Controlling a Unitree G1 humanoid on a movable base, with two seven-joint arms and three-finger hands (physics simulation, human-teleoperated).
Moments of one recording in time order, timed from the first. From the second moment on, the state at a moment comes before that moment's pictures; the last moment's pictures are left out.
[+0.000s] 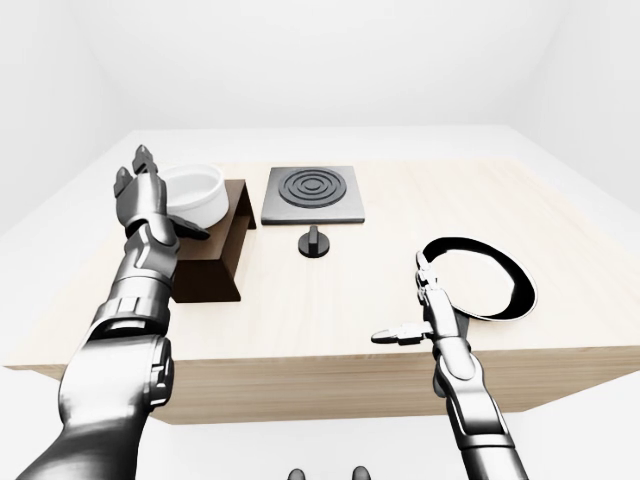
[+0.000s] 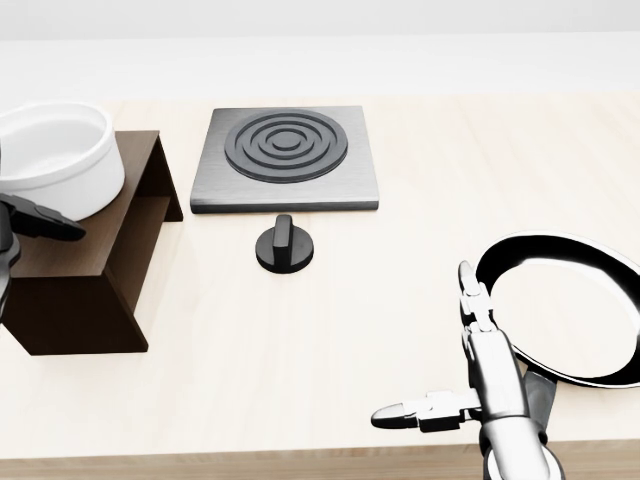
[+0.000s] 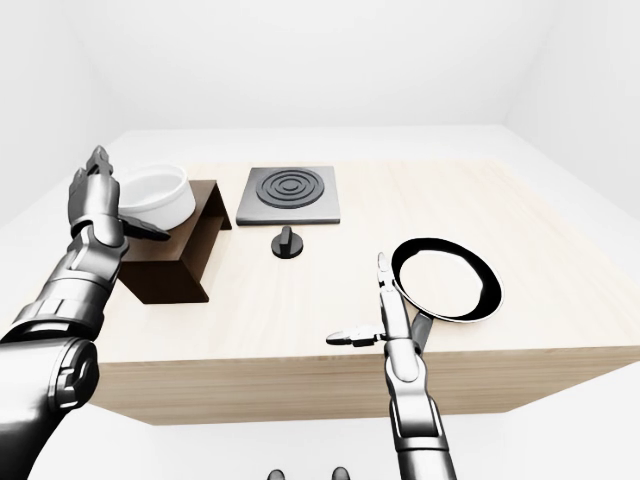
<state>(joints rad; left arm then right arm) -1.01 0.49 0.09 1.12 0.64 0.09 0.29 -0.03 -0.05 -0.05 0.06 -0.18 0.06 0.03</state>
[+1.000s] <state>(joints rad) -0.36 0.23 0.18 -0.20 0.94 0.09 0.06 -0.16 -0.06 -0.07 -0.02 -0.15 0.09 -0.01</state>
